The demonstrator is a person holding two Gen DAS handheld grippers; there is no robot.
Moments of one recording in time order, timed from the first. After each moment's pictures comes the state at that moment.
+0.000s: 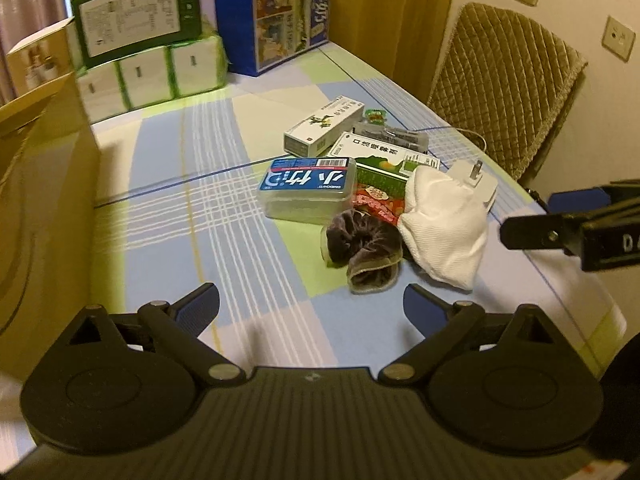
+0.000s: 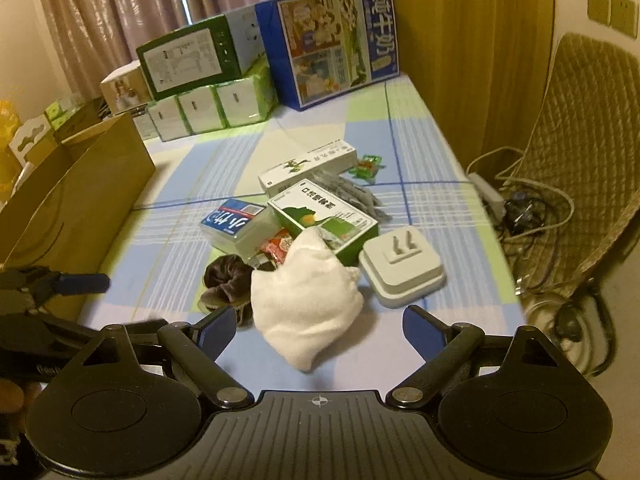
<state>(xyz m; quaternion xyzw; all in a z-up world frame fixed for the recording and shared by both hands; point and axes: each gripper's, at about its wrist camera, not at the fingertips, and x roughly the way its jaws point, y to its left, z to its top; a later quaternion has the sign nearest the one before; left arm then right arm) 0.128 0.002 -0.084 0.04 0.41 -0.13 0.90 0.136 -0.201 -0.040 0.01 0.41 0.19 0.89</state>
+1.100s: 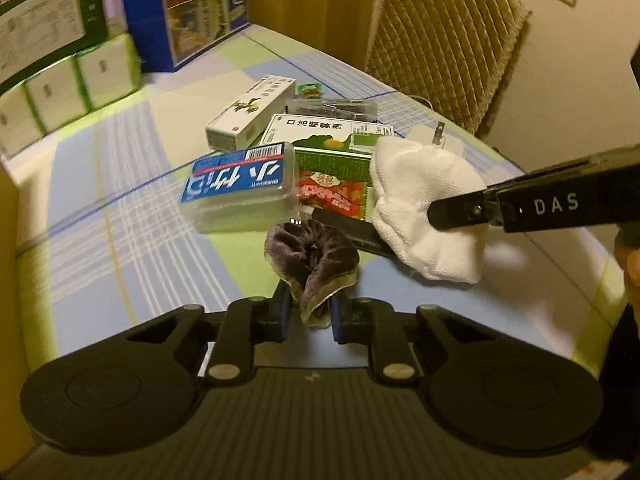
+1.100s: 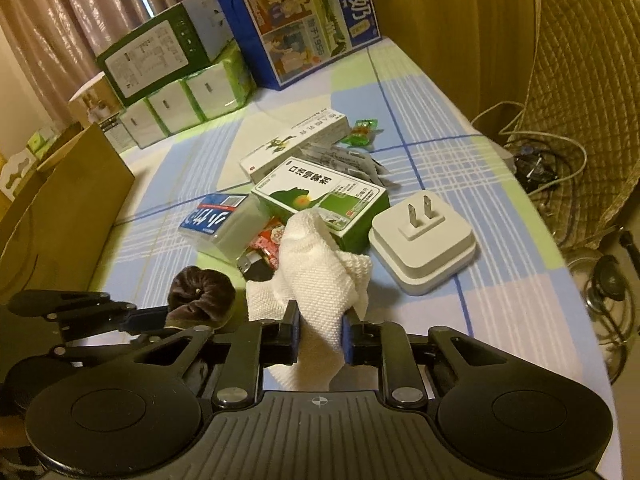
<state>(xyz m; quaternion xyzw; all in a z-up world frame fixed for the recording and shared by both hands) 0.156 -0.020 -0.115 0.08 0.42 -0.23 0.88 0.160 -0.195 -0.076 0.07 0.44 0.17 0.88</state>
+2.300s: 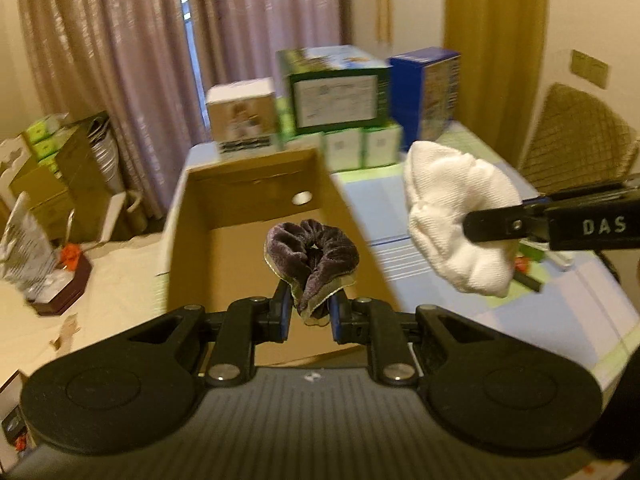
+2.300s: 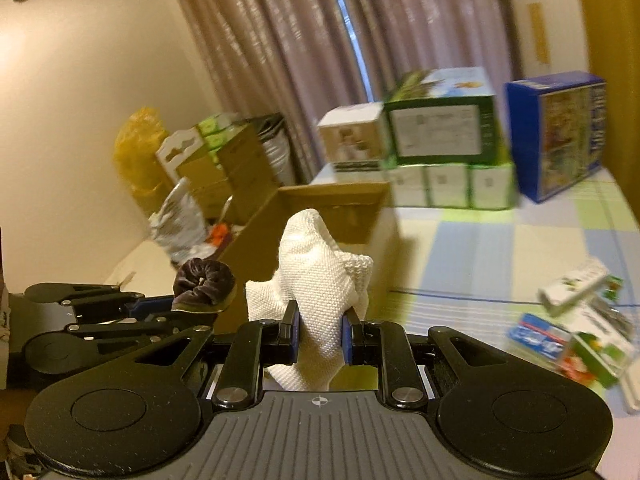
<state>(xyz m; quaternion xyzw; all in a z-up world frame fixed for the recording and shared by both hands) 0.044 0.216 0.068 0.04 0.35 0.01 0.93 0.090 0.042 0.078 0.02 0.36 0.39 0.85</state>
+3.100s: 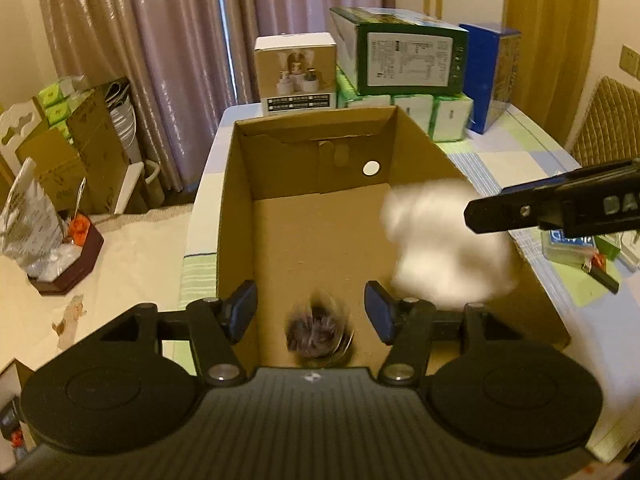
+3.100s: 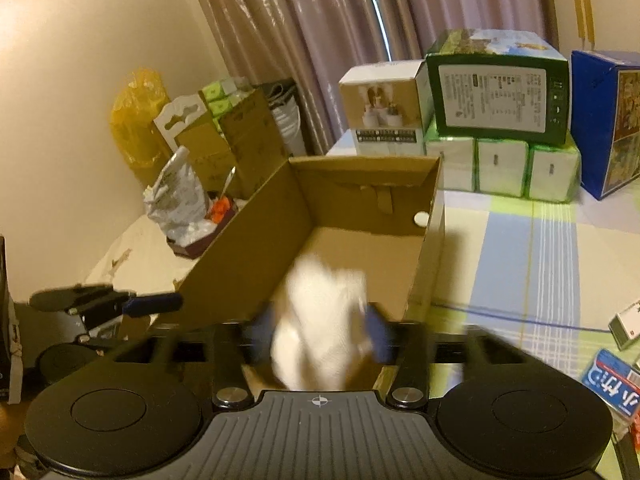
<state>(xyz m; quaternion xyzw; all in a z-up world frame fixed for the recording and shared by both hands) 0.104 0.291 0.002 0.02 0.38 0.04 0.92 0.153 0.126 0.022 0.01 0.38 0.40 0.83</state>
